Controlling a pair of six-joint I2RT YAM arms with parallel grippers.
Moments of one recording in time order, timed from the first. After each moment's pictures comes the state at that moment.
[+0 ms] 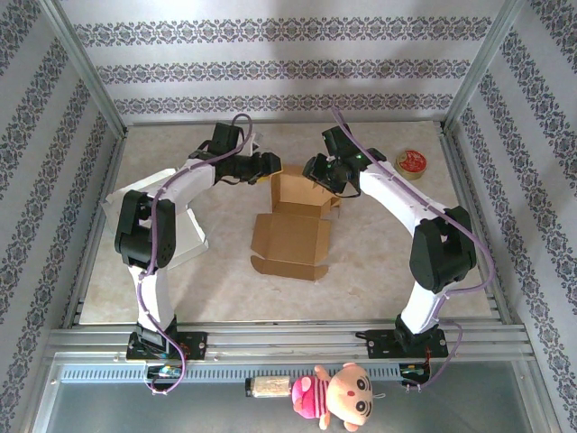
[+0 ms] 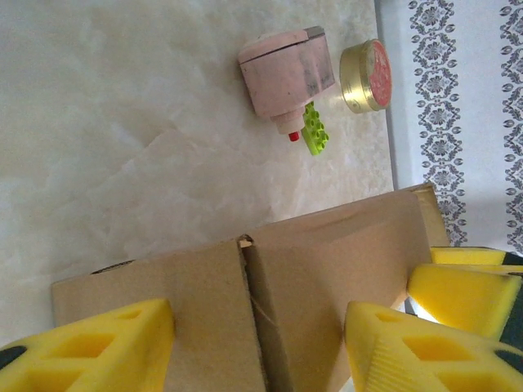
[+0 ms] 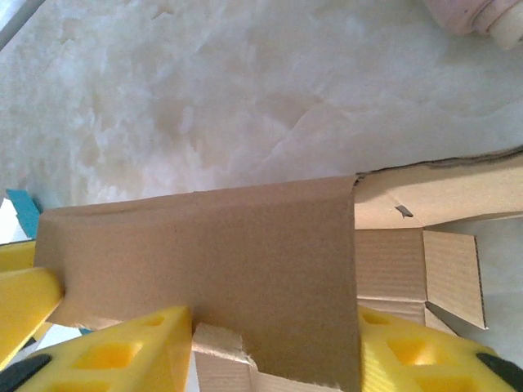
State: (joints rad) left arm -0.28 1.97 1.51 -0.33 0.71 -0.60; right arm 0.43 1.77 1.48 -0.64 -0.14 0.86
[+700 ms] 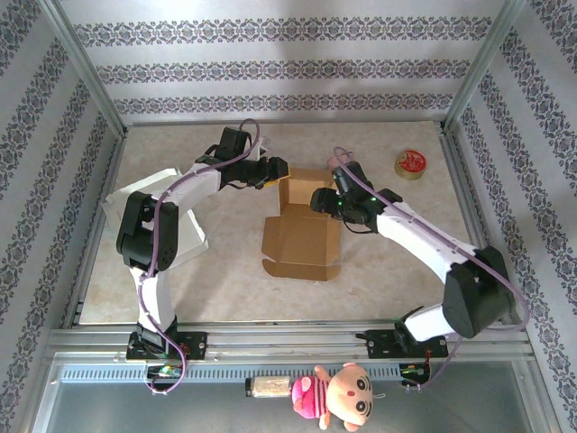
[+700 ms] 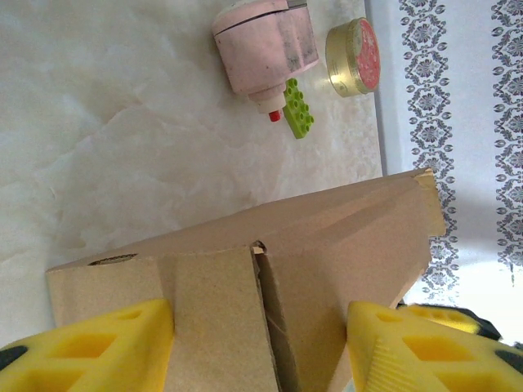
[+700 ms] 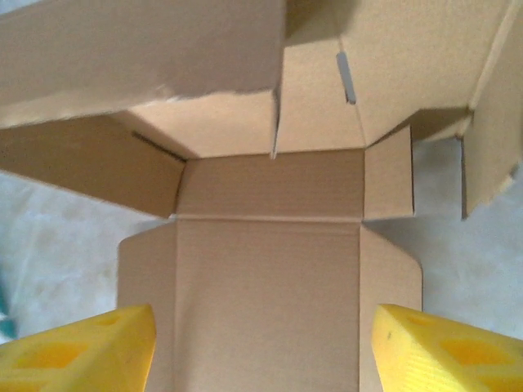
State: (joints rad) left arm -0.33 1.96 1.48 -0.29 0.70 -0.64; right arm 0.50 1.47 1.04 -0.48 -0.01 0.71
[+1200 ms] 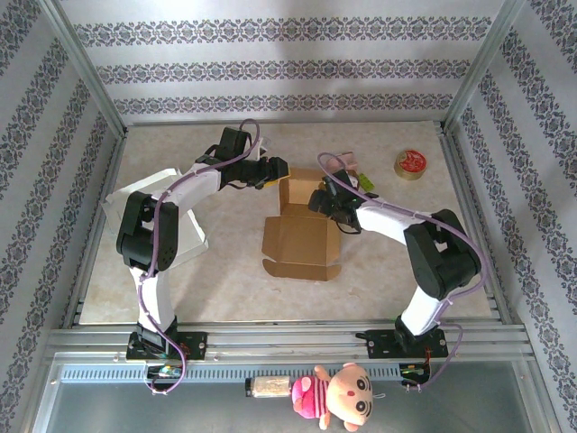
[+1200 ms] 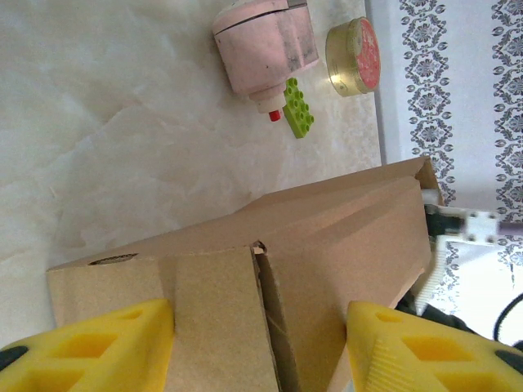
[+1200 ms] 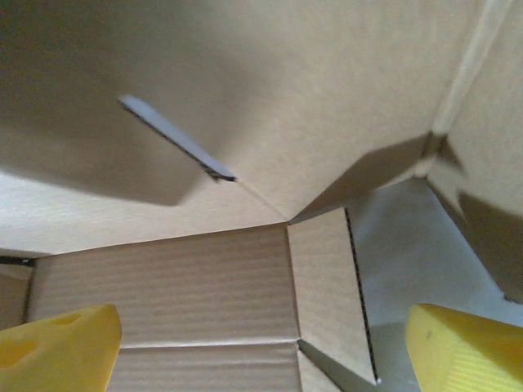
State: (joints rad) left arm -0.33 1.96 1.48 -0.29 0.70 -0.64; right arm 0.46 1.73 0.98 -0.21 0.12 0.77
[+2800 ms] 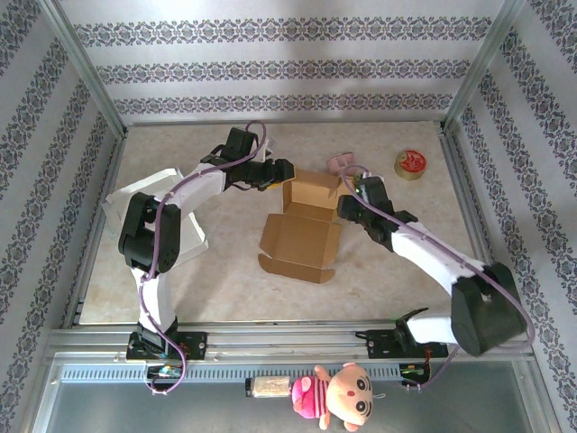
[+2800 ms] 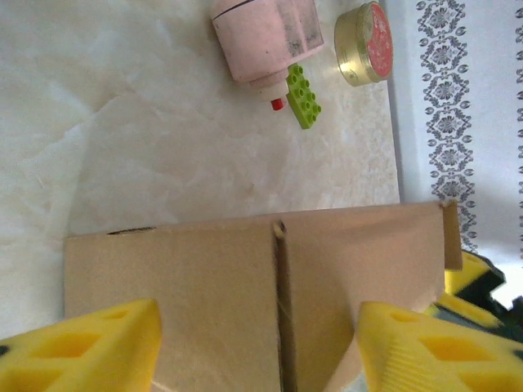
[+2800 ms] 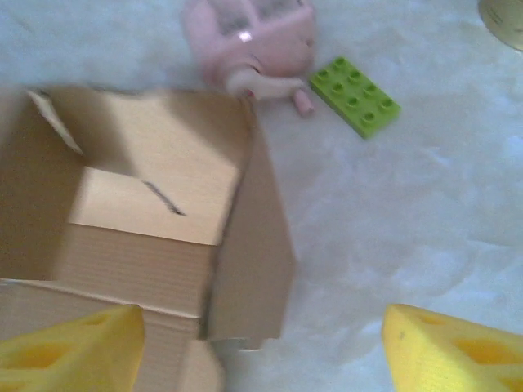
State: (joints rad) left arm -0.37 1.95 1.51 -0.34 0.65 -0.62; right arm 0.38 1.36 0.79 -0.25 0.21 0.45
